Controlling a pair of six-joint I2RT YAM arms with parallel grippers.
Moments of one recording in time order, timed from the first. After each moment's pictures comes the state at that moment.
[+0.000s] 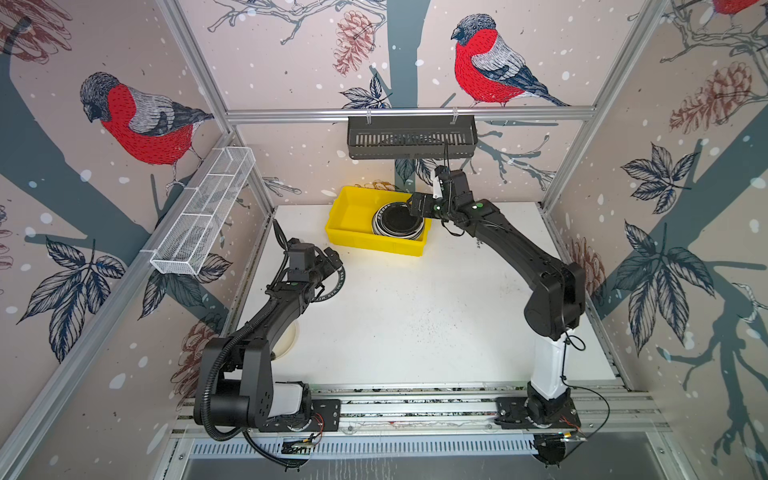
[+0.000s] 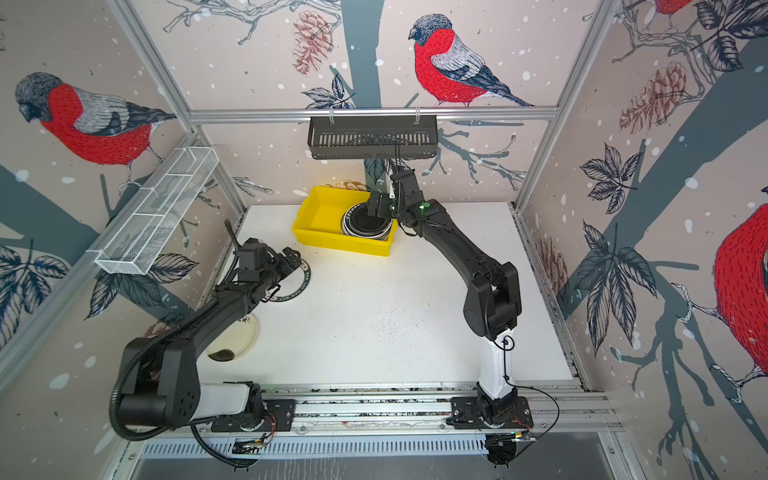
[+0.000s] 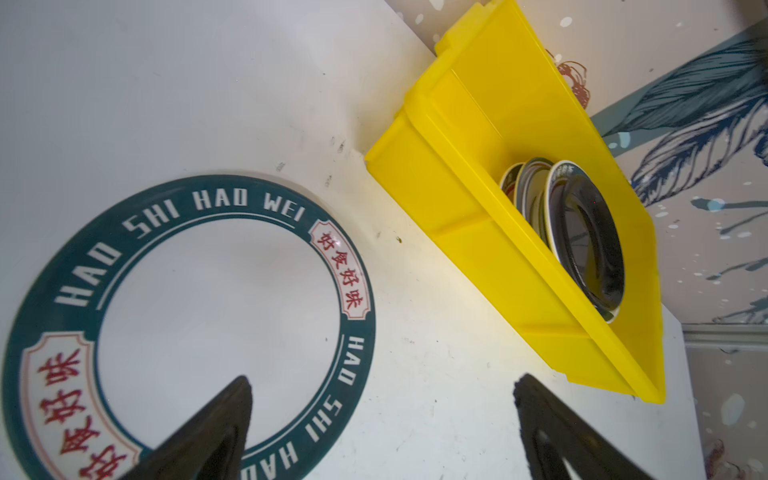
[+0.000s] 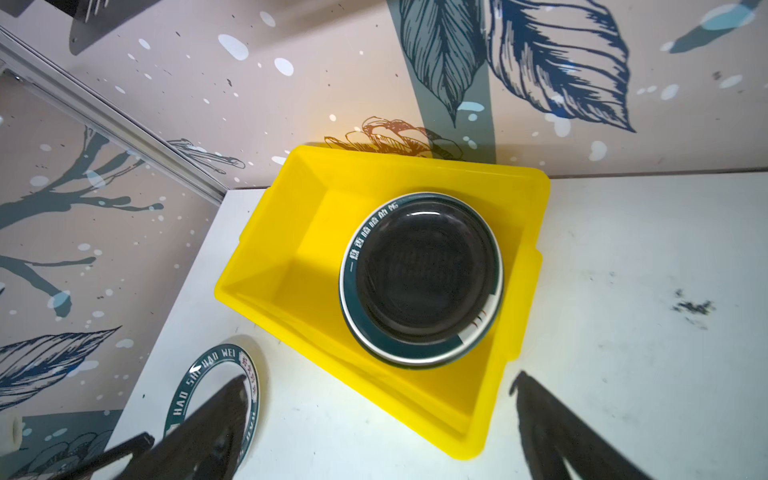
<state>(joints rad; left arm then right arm) -0.05 1.36 0.74 -0.04 0.04 -0.71 0.53 1.94 1.85 -0.46 -0.07 0.42</state>
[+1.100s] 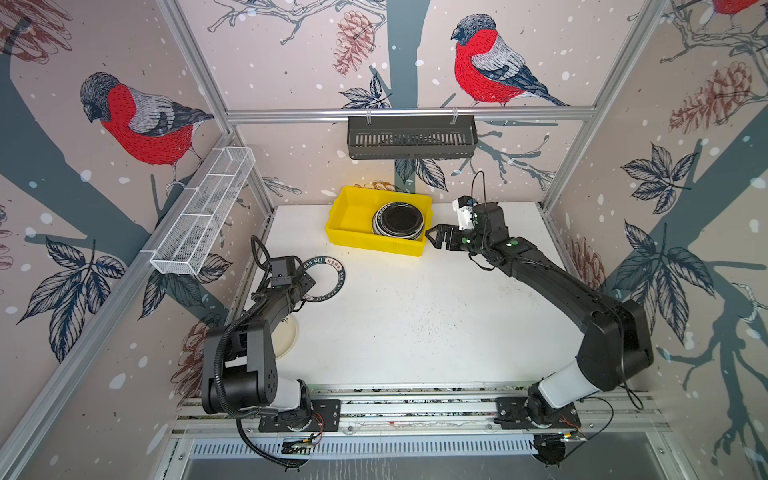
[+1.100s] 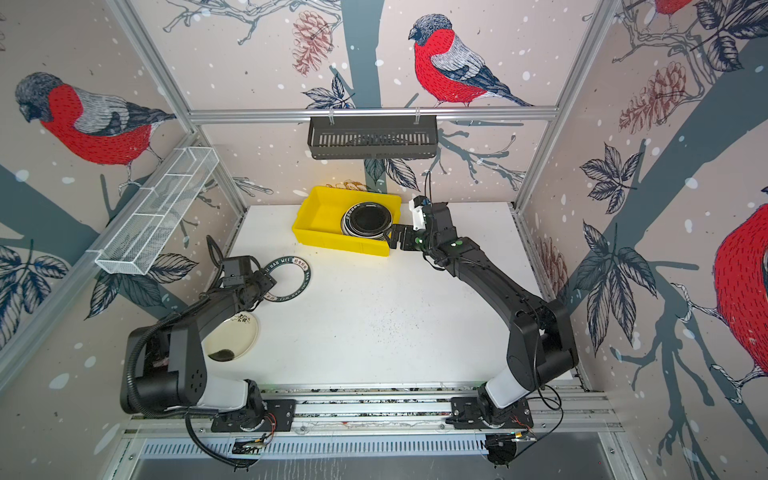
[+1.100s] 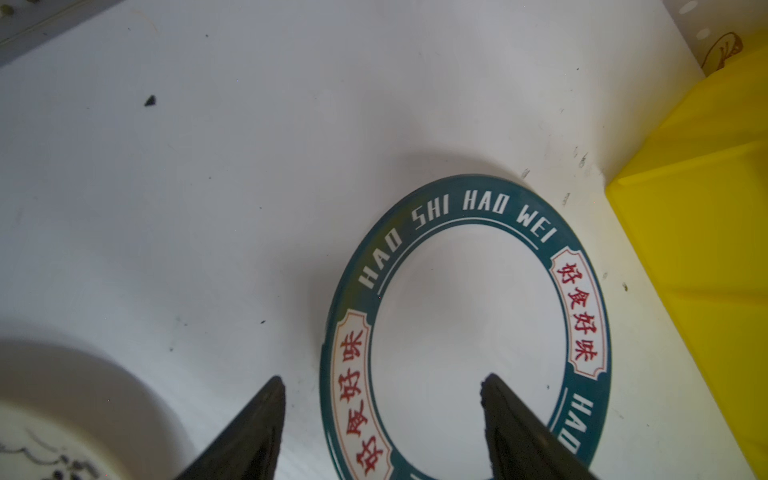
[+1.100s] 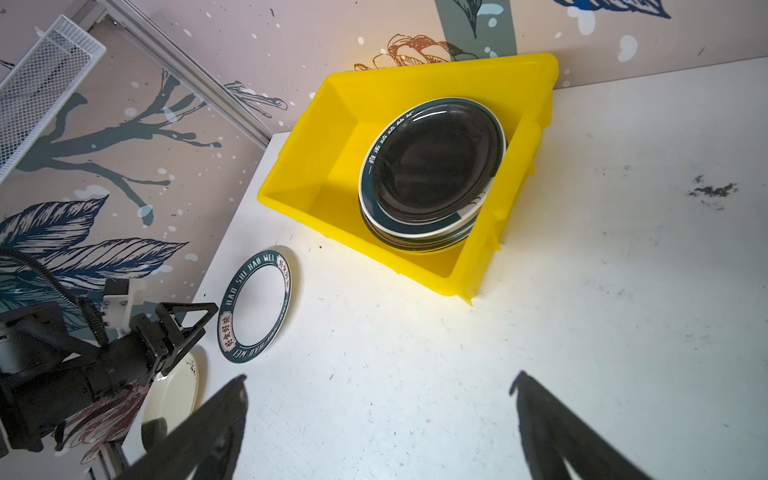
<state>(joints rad) 0.15 1.44 0.69 -0.15 -0.05 -0.67 0.45 1.56 1.26 -0.24 -0.31 0.43</state>
